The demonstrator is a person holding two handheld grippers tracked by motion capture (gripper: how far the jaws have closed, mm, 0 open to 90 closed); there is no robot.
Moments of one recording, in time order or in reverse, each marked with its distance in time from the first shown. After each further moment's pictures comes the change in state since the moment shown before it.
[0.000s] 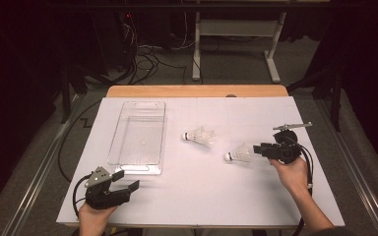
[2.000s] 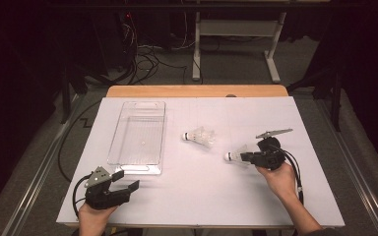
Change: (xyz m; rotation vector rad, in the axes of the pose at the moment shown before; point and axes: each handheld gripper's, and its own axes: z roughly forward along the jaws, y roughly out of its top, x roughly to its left) left arm 0.000 0.000 0.000 0.000 0.000 0.002; right arm 0.032 -0.008 0.025 0.066 0.110 -0.094
